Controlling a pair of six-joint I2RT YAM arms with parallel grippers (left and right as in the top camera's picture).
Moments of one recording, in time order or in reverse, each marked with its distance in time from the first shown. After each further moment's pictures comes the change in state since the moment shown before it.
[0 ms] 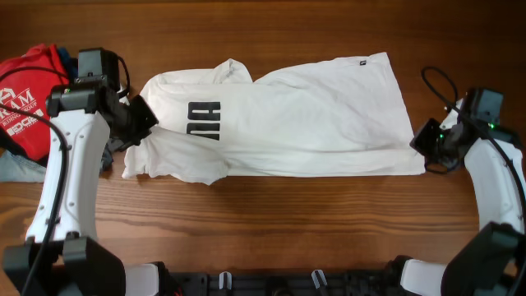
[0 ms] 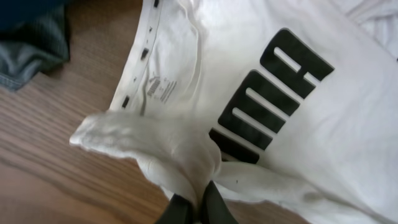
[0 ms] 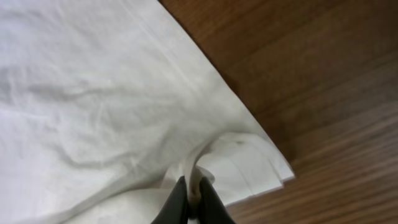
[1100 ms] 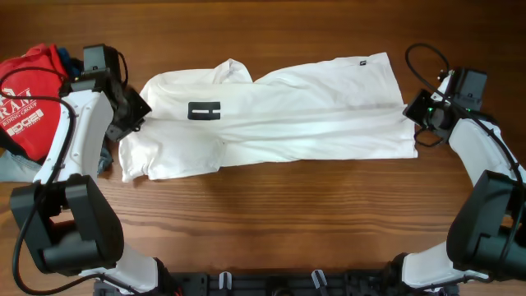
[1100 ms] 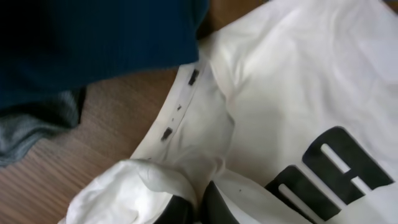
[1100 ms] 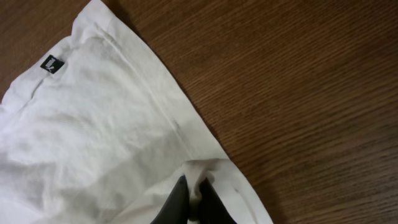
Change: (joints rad) left arm 0.053 0.208 -0.011 0.221 -0.117 -0.087; right arm 0.056 0.203 0.021 0.435 0.000 0.028
